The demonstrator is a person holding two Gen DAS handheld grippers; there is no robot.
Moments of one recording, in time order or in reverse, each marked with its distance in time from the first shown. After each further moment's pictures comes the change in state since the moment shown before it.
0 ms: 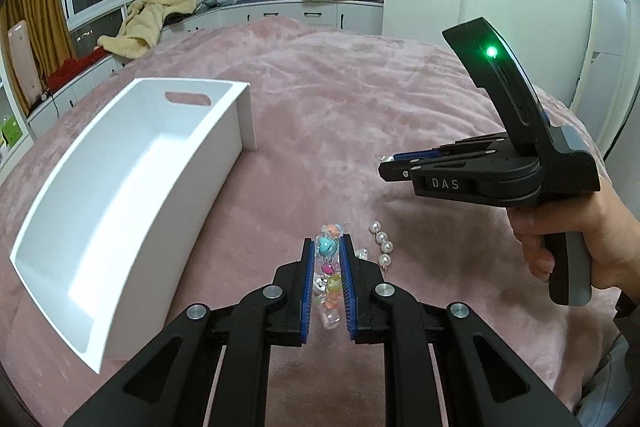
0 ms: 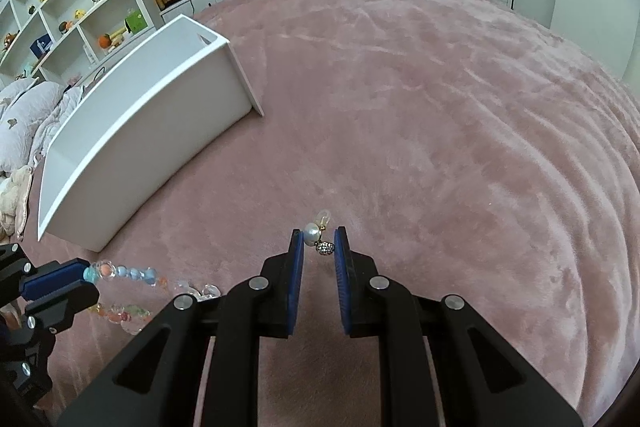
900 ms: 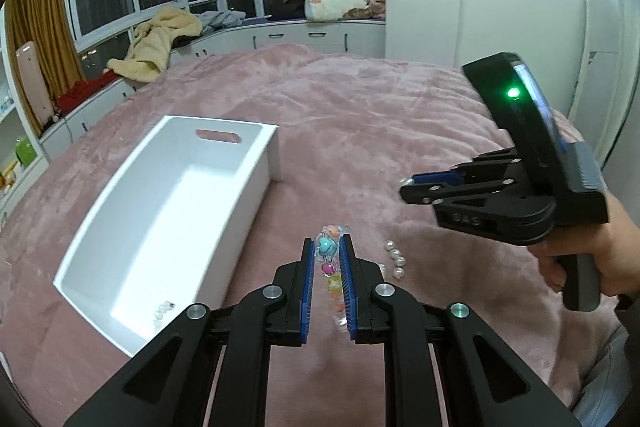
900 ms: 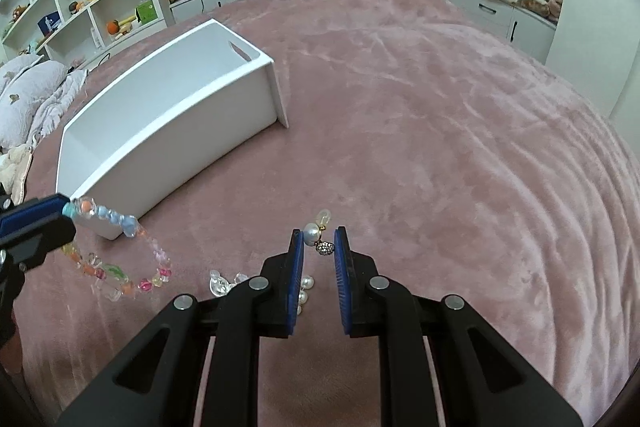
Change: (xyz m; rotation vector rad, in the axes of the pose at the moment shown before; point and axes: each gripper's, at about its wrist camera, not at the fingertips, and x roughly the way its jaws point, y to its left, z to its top) left arm -0.048 0.014 0.018 0.028 -0.056 0.049; right arm -0.039 0.038 0.003 -0.090 -0.030 -0.062
